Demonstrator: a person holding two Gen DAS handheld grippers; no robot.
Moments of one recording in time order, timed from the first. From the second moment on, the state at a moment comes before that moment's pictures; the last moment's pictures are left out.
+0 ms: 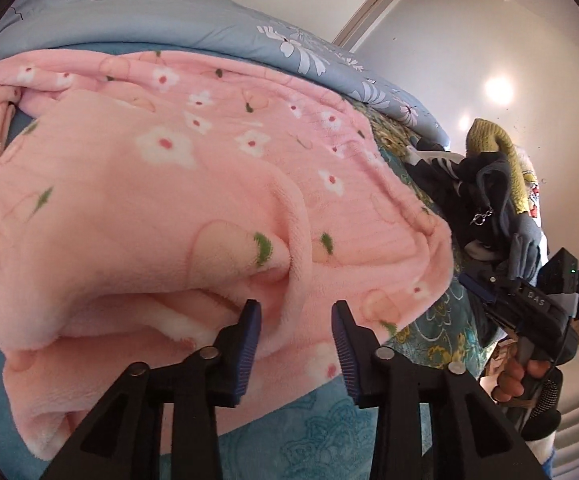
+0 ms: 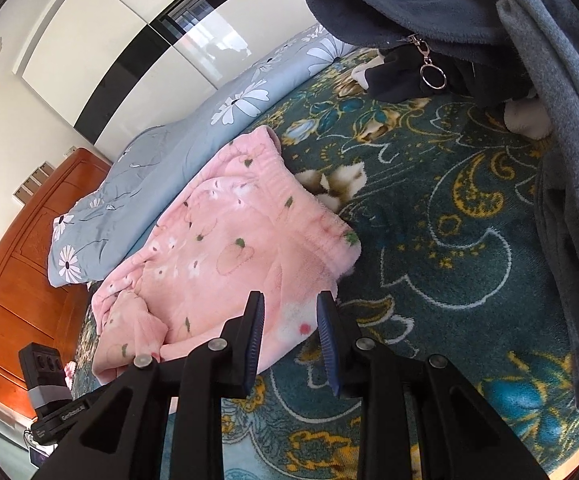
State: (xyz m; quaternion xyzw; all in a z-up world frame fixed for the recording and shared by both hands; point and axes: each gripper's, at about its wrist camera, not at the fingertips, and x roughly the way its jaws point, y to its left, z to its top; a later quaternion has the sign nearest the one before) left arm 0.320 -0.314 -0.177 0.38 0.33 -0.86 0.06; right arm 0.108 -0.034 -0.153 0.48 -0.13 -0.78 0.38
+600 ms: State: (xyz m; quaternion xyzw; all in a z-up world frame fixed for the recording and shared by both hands) left arm 0.436 -0.468 -0.232 0.22 0.57 -0.76 0.21; right arm 0.123 -0.061 -0.150 0.48 -0.11 -0.77 0.39
